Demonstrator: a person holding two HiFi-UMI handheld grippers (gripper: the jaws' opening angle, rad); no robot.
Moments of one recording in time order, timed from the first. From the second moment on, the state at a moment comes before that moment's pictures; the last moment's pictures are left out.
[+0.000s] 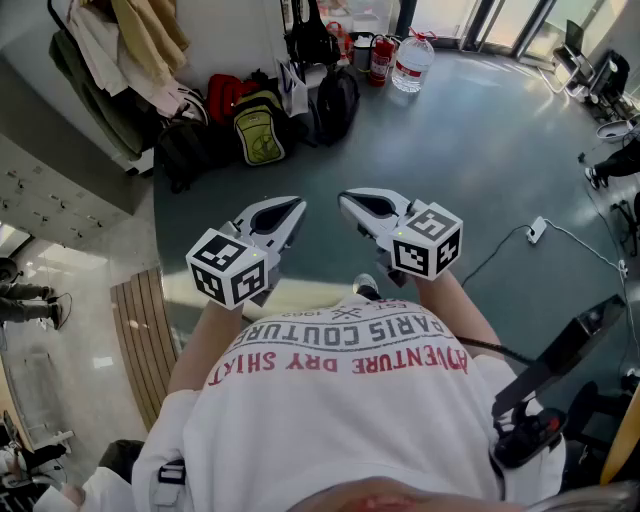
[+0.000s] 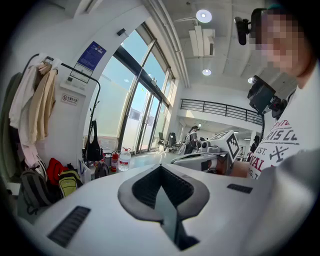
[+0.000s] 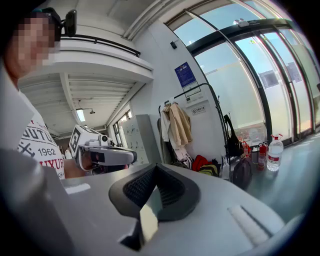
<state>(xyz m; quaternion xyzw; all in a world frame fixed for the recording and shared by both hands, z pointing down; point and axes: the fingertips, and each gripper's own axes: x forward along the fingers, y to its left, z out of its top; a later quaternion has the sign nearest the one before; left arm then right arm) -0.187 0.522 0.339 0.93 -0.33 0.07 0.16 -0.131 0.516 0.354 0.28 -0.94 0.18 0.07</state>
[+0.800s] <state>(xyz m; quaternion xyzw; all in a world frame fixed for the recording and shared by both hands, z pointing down) -0.180 0.517 0.345 0.92 -0.34 0.07 0.17 -0.122 0.510 0.359 0.28 -0.94 0.17 0.08</state>
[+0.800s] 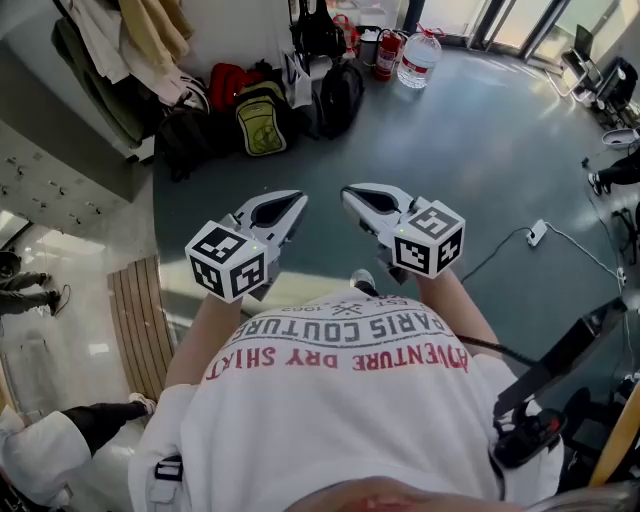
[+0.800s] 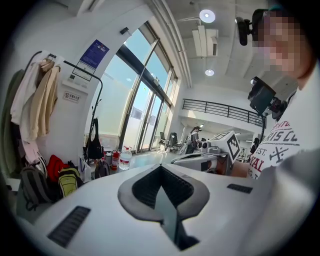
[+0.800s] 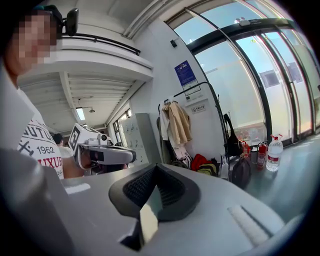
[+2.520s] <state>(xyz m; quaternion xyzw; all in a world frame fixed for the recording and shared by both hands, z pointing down) 0.037 0.190 0.349 0.94 -0.30 0.05 0.17 0.109 0.203 0.379 0.34 -0.92 0.19 0.08</state>
